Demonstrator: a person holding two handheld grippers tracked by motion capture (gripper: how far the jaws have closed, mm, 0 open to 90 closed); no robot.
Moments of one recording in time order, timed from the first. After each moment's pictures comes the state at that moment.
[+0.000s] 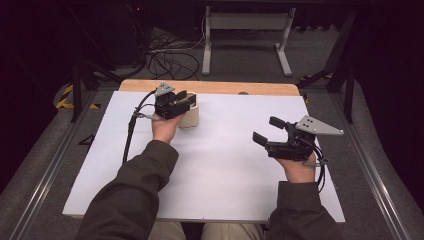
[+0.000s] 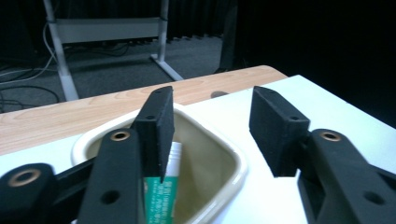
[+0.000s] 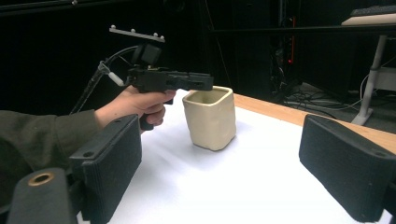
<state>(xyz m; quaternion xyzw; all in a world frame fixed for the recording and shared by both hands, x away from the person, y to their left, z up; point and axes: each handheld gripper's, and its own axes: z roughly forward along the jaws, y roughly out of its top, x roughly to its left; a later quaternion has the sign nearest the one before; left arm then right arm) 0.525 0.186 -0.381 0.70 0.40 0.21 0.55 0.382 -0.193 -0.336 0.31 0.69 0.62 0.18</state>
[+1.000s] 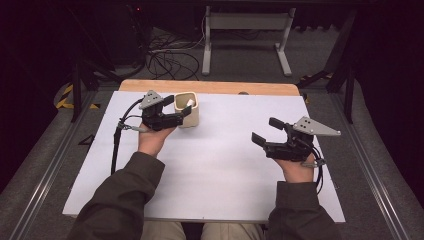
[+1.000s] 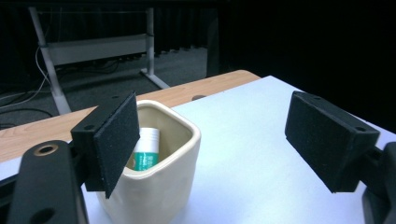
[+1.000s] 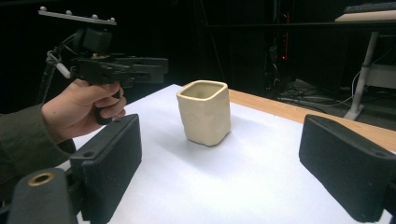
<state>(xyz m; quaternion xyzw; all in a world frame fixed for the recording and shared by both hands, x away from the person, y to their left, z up) 0.467 0.207 -0.362 0.70 0.36 0.23 0.58 0.382 -0.190 -0.340 0.32 0.70 0.61 0.19</state>
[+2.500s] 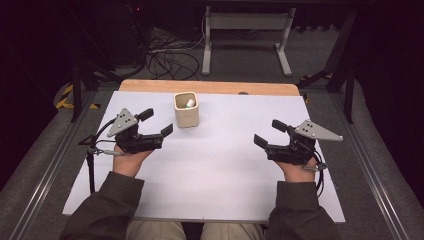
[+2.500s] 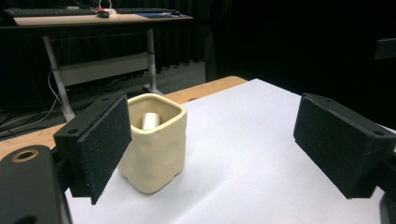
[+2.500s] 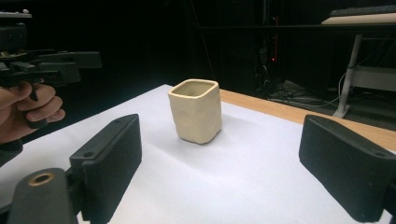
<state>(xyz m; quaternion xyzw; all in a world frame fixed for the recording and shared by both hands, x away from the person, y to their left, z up) 0.386 0.249 -0.353 0.69 0.33 0.26 0.59 0.376 -0.194 -0.345 0.33 0.69 0.61 0.21</state>
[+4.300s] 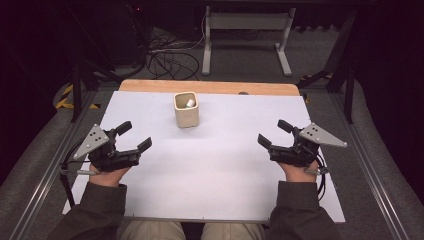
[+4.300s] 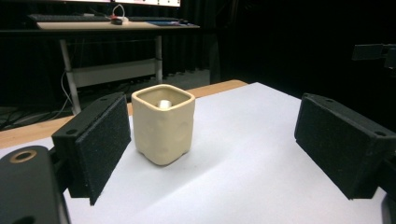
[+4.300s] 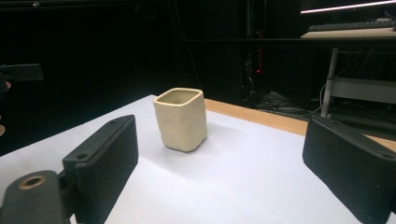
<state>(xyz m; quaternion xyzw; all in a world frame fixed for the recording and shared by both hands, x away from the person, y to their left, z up) 0.339 0.292 -0.357 0.67 0.34 0.27 0.60 0.372 -0.201 -0.352 0.34 0.67 0.62 0.24</state>
